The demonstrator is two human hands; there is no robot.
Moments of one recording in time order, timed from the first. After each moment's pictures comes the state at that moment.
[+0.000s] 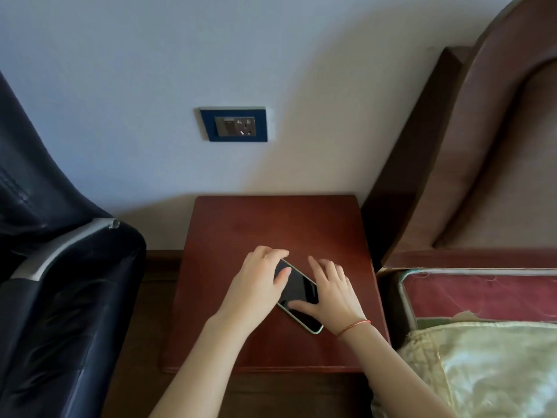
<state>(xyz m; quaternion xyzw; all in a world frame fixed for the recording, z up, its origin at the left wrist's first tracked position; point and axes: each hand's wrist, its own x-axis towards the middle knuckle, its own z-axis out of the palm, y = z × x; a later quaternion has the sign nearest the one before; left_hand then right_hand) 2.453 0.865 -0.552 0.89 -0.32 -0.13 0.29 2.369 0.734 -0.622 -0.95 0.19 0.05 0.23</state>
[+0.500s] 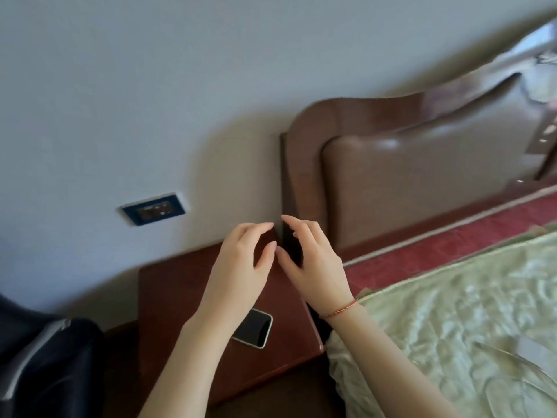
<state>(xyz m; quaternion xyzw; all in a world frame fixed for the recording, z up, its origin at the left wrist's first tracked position) 2.393 0.783 -0.356 0.80 -0.47 -0.04 0.37 2.300 0.693 -0.389 -0.86 0.28 -0.30 0.29</state>
